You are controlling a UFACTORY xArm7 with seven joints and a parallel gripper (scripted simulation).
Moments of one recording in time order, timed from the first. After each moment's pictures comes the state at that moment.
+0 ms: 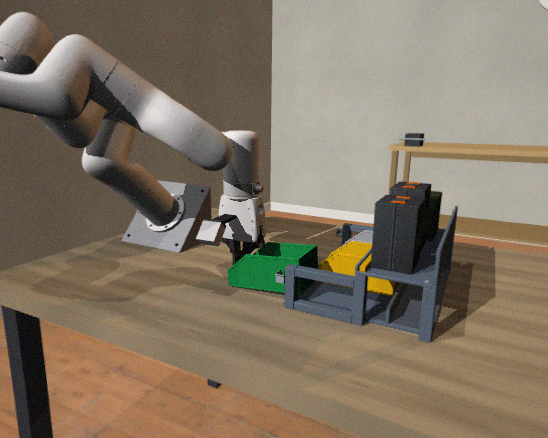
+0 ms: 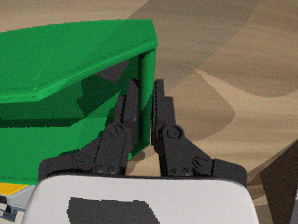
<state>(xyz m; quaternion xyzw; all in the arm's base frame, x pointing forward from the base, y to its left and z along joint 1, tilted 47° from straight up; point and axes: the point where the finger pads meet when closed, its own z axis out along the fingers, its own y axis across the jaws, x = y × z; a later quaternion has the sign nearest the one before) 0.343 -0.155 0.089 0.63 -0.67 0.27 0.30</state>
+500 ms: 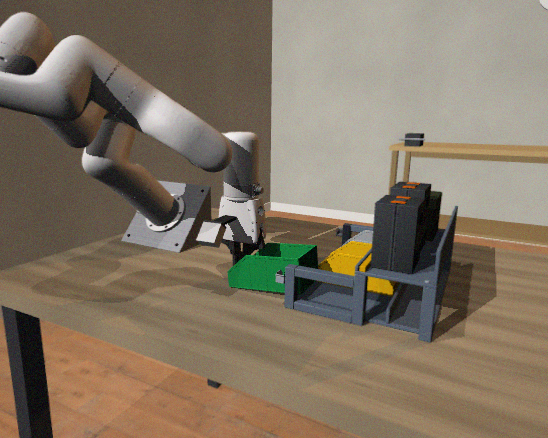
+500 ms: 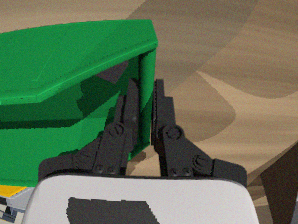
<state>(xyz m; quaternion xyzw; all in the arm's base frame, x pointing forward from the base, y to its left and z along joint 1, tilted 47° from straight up) 0.343 -0.156 0.087 0.63 -0.66 0.27 0.30</state>
